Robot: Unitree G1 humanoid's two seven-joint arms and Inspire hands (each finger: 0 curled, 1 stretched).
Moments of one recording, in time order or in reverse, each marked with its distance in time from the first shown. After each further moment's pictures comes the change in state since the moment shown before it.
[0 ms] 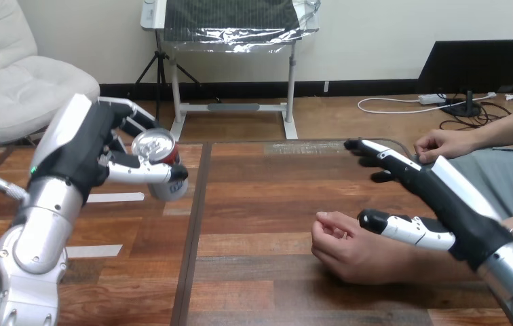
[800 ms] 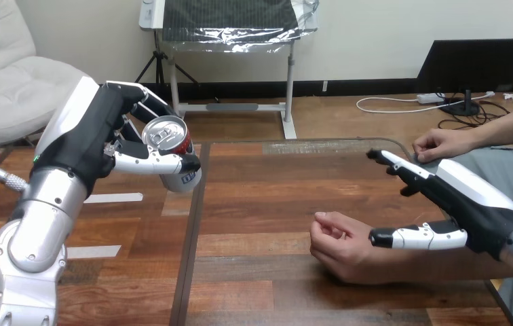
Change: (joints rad) left arm 0.000 0.000 0.002 -0.081 -0.019 0.034 -0.041; right arm -0.143 -0.154 0.069 0.249 -0.157 -0.051 -0.001
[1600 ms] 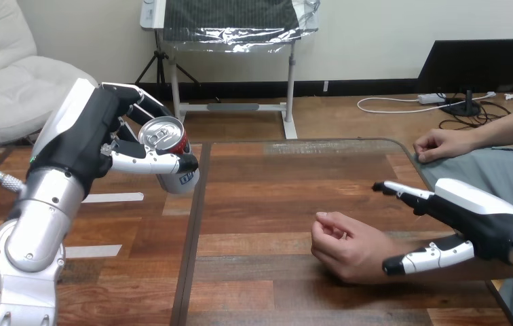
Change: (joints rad) left arm 0.000 0.000 0.000 -0.042 0.002 0.058 -0.006; right arm -0.137 -0.097 0.122 0.234 -0.097 -0.090 0.039
